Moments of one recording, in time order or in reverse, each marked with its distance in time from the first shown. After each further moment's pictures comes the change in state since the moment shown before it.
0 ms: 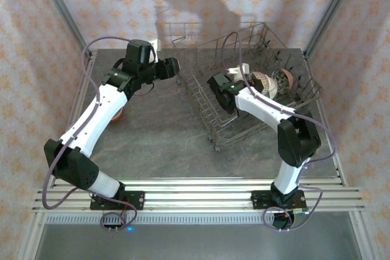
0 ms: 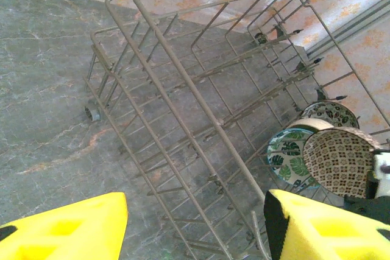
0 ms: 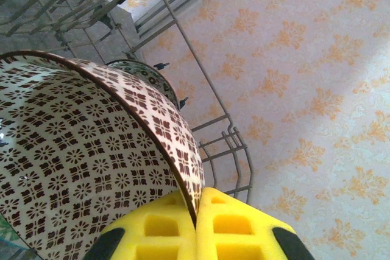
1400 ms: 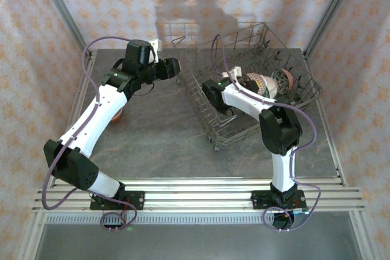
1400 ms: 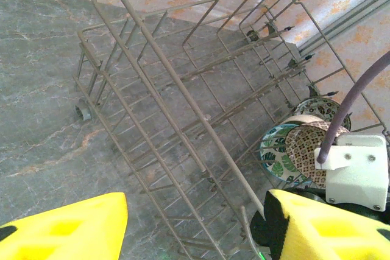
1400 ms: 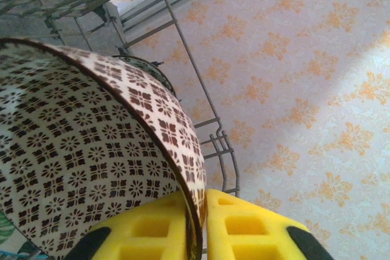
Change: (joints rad) left arm 0.000 -0.004 -0.005 0.008 0.026 0.007; right arm 0.025 0.200 0.157 -0.331 0.076 0.259
